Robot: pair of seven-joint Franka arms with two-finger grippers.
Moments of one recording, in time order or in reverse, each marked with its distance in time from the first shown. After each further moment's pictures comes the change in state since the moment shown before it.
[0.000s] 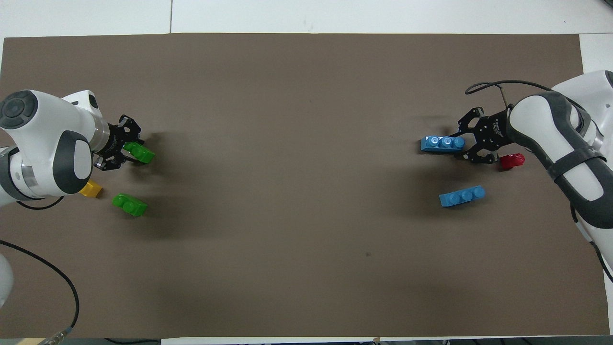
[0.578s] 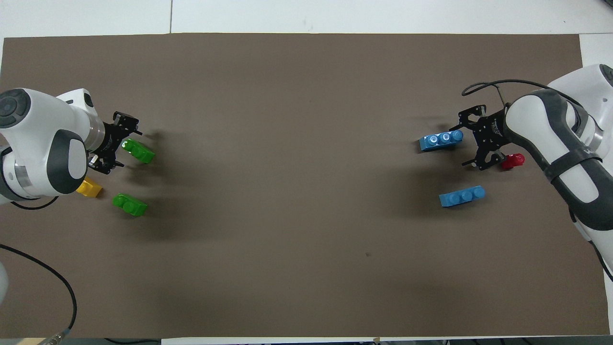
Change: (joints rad) left arm 0.001 -0.013 0.003 0.003 0.000 -0.010 0.006; right arm 0.011 0.000 0.000 0.022 -0.056 -0.039 0.076
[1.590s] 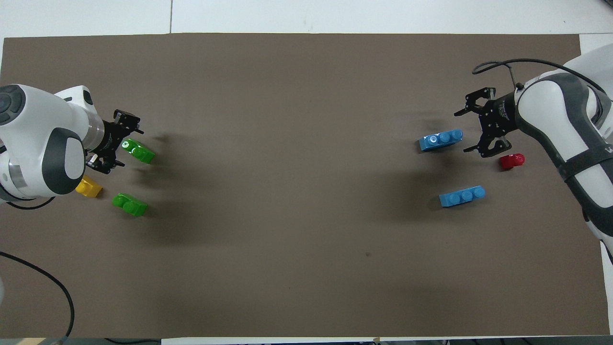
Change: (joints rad) left arm -0.015 -0.038 -0.002 0.005 -0.009 -0.049 0.004; right arm 0.017 -0.033 0.001 0.078 -0.008 -0.057 0.140
